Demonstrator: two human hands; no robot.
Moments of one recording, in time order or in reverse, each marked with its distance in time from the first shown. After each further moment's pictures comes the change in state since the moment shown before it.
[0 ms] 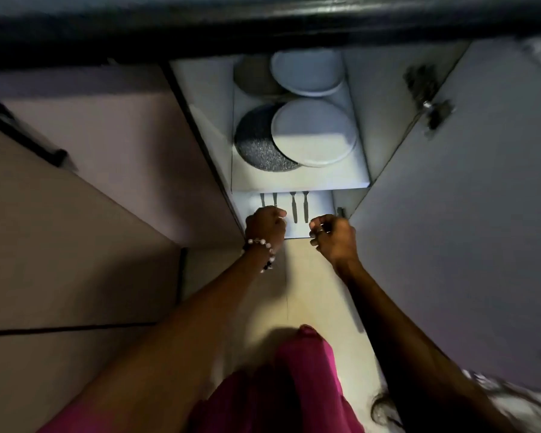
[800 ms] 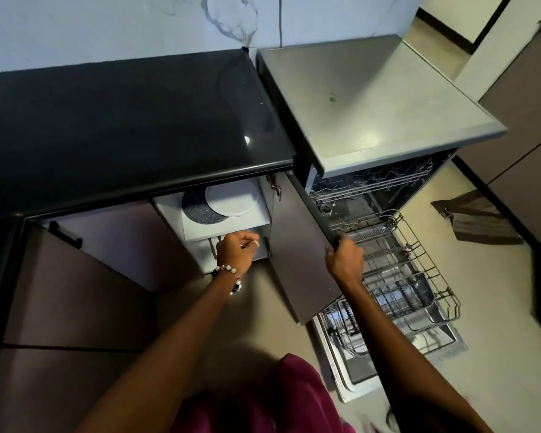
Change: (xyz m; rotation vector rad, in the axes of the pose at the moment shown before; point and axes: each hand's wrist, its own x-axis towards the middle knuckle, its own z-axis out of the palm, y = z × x) left_hand -0.222 0.220 -0.086 -0.024 -0.093 0.196; right_hand -0.221 -0.151 -0.264 -0.491 0.399 0.148
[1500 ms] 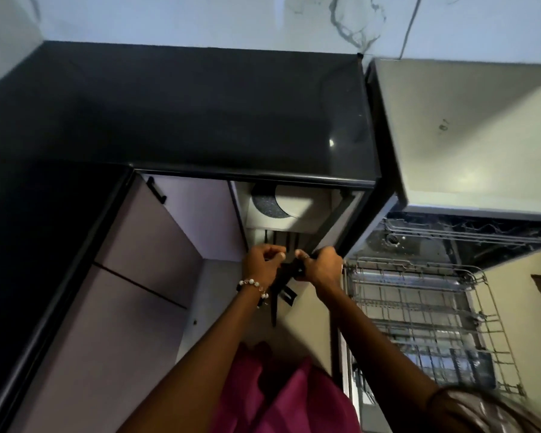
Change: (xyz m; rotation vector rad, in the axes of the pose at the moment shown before) left_hand -0.031 -0.013 -0.030 -0.226 0.228 -0.193; right_hand -0.022 -0.100 0.065 0.350 -0.463 -0.049
